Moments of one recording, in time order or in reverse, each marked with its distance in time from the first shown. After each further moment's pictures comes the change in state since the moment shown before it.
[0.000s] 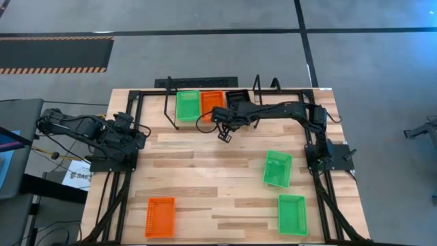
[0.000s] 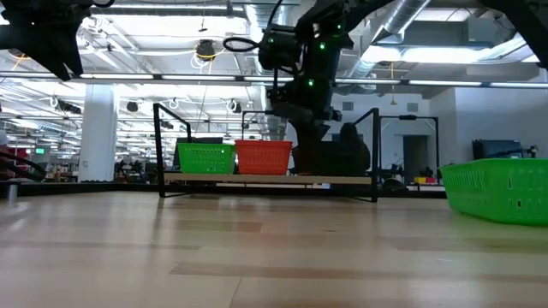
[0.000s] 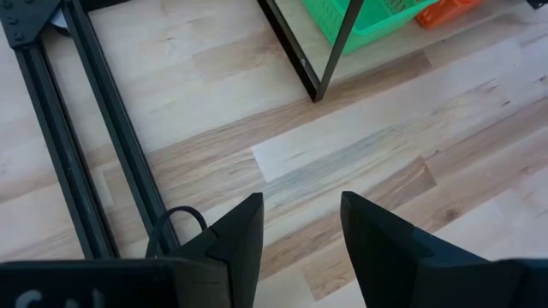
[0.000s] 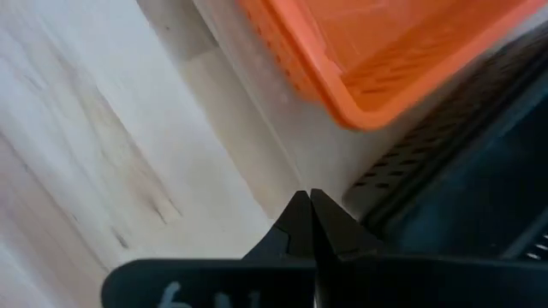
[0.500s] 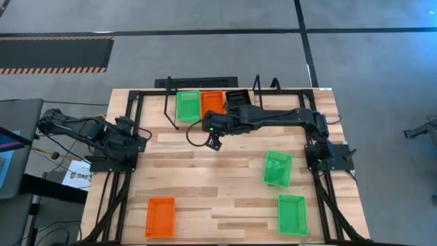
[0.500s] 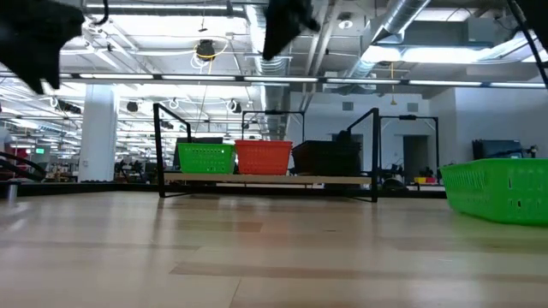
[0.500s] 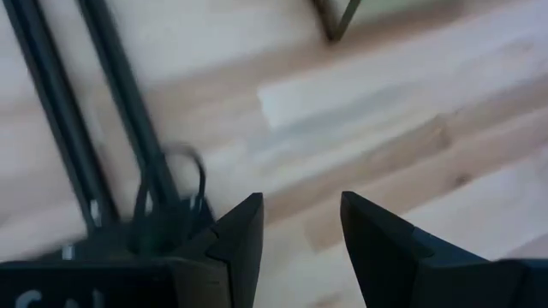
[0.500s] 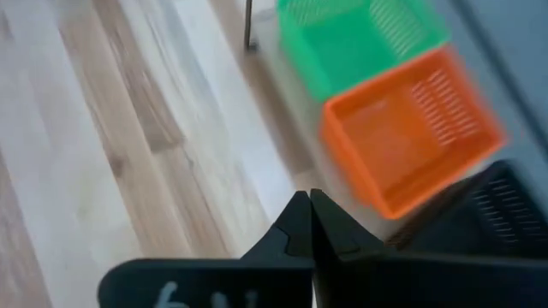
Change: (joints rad) left arm 0.000 0.000 -0.050 0.003 0.149 -0.095; right arm 0.199 0.000 0.462 -0.211 0.111 0.021
